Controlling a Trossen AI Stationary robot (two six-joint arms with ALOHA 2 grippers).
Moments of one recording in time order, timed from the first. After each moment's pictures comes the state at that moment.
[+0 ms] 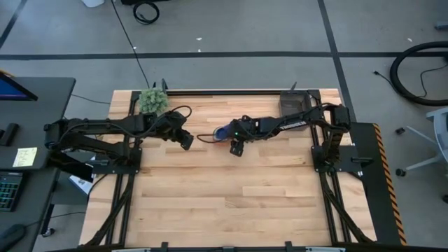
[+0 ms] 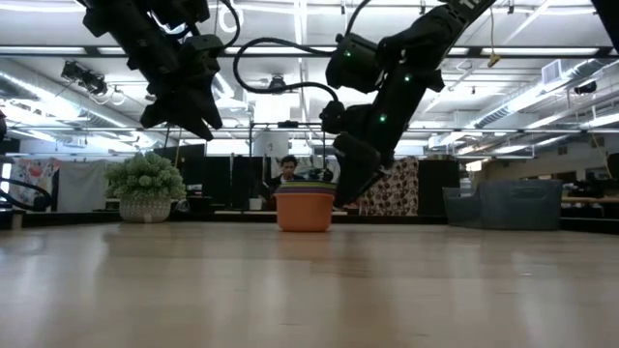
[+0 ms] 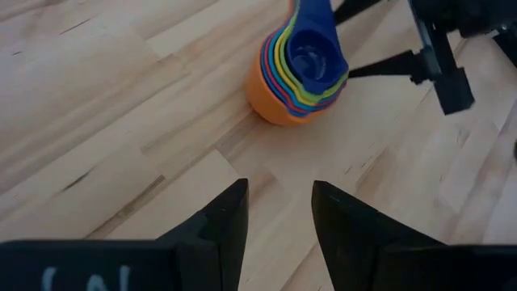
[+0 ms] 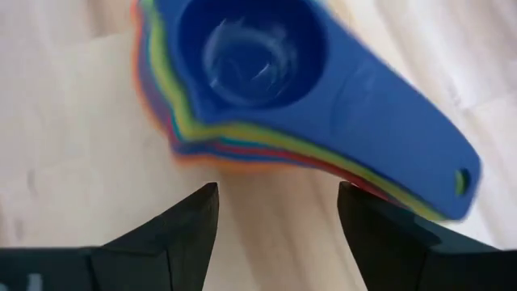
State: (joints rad) left arm 0.20 1.12 0.74 -0.44 -0.09 -0.67; right arm -0.15 1.83 1.12 -0.29 0.22 0.14
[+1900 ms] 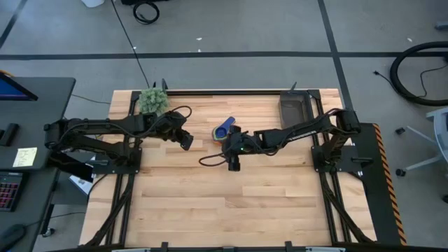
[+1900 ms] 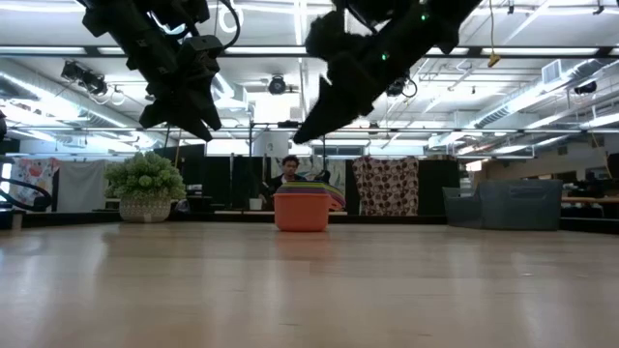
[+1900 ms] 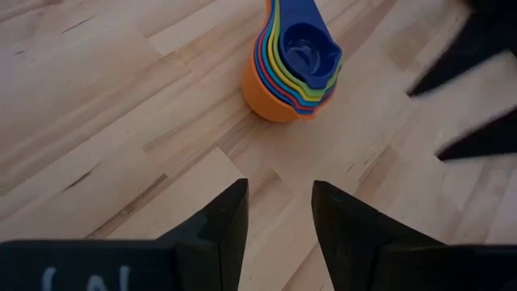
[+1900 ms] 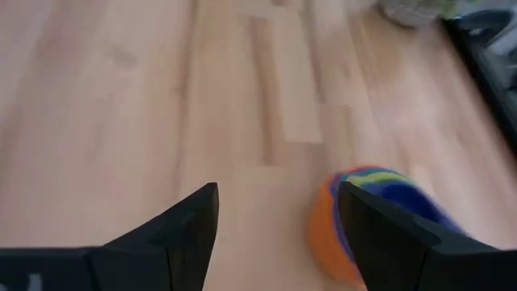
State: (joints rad) left arm 0.20 1.12 0.74 -0.45 -0.09 -0.66; right arm 0.06 1.75 1.12 -0.07 0.23 -0.10
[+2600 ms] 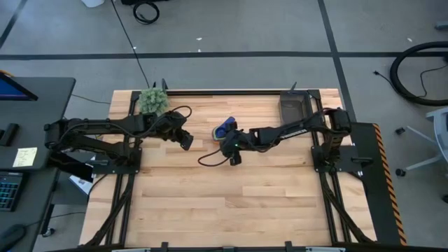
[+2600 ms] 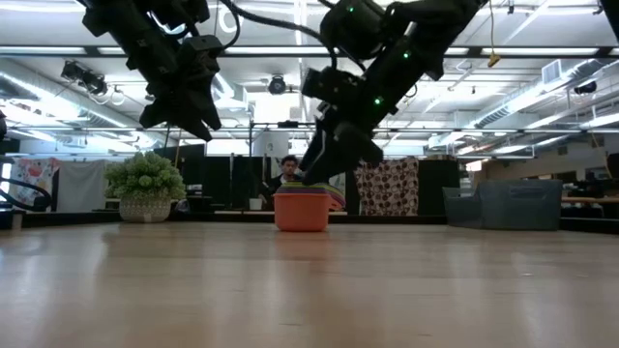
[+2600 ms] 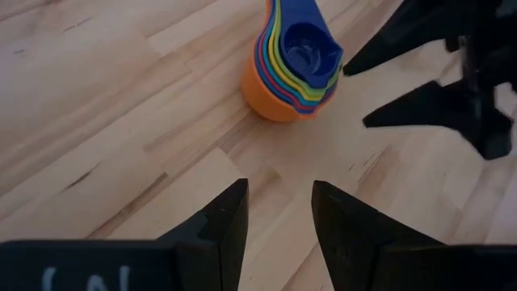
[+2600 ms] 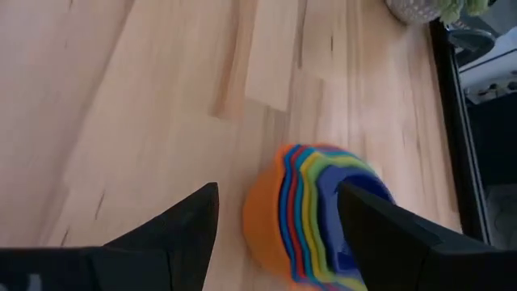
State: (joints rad) left arm 0.20 1.12 0.75 -0.45 -0.09 -0.66; right arm -0.01 1.84 1.12 -0.04 0.29 -0.43
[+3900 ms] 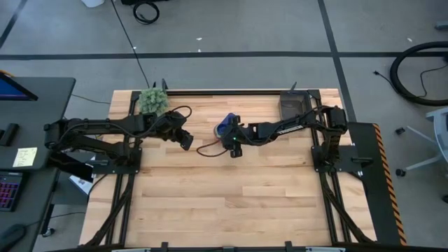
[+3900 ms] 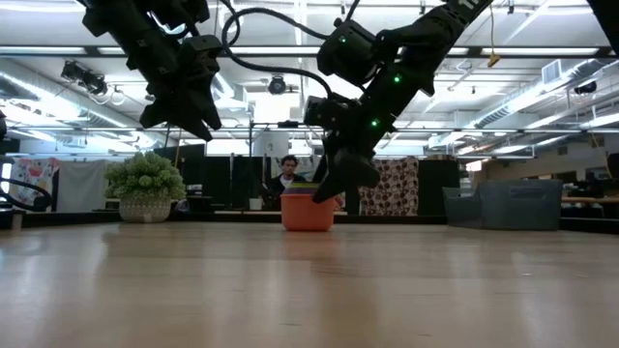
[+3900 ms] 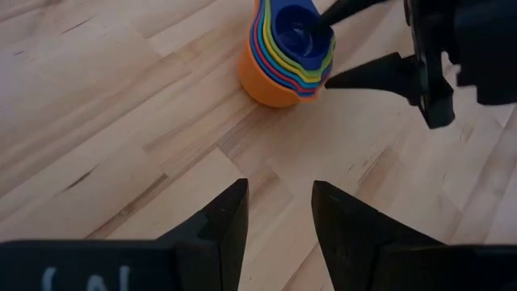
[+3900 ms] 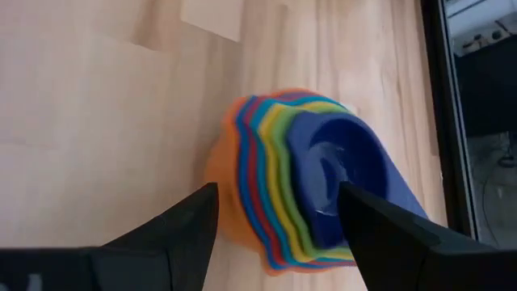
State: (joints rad) left arm 0.20 1.12 0.74 -0.45 -0.09 -0.66; right arm -0.09 1.88 1.12 -0.08 0.34 -0.42
